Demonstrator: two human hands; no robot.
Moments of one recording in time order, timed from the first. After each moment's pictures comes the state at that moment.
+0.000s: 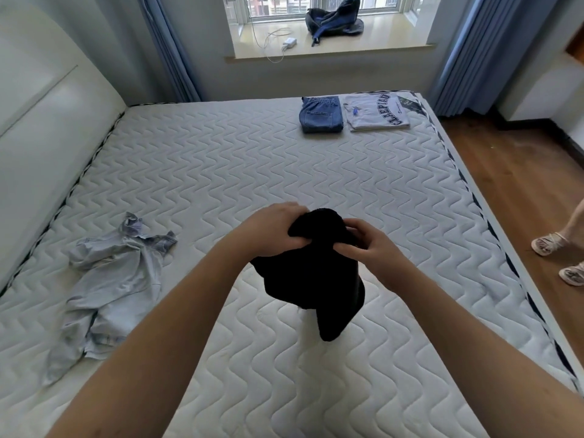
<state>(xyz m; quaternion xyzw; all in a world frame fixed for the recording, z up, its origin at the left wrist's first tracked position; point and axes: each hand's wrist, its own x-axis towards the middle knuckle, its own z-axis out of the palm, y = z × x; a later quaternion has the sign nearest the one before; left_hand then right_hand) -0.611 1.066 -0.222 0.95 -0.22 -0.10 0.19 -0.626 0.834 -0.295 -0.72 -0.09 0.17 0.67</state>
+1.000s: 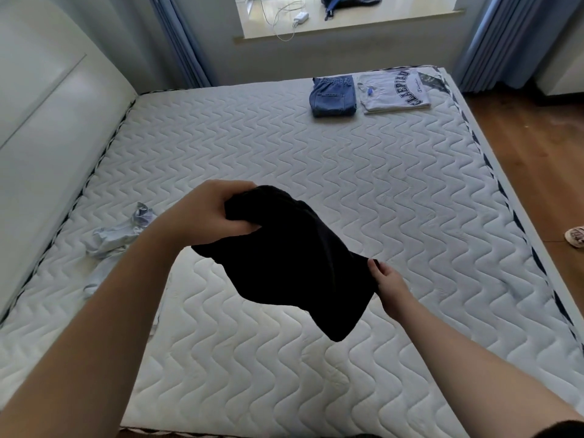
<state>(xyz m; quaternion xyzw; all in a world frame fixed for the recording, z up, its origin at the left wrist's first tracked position) -0.622 1.115 -0.172 0.93 -0.17 -0.05 0.32 -0.618 0.794 -0.461 -0.63 0.18 0.20 0.73</state>
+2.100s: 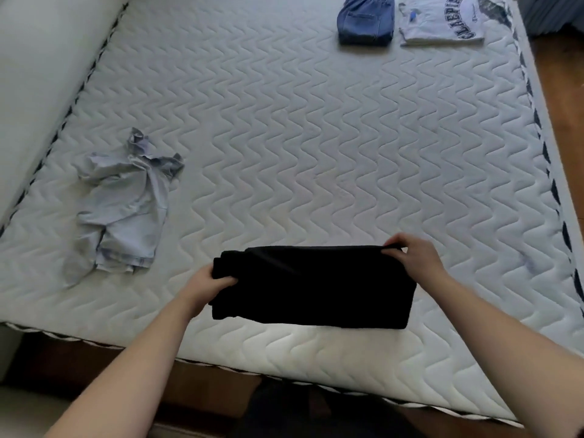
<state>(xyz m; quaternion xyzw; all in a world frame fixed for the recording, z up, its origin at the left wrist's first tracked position) -0.765 1.179 -0.468 0.74 0.32 -0.20 0.55 -0.616 0.752 -0.487 -0.91 -0.03 0.20 0.36</state>
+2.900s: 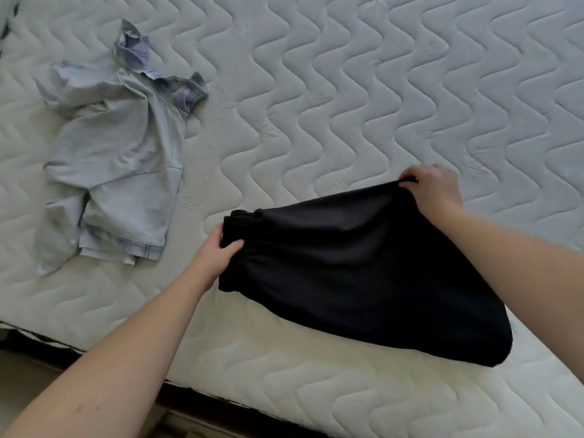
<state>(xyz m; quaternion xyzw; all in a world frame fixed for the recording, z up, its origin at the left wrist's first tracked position) -0.699 1.379 -0.714 0.72 0.40 -0.17 0.55 -0.448 1.004 -0.724 -0.97 -0.13 0.16 0.14</state>
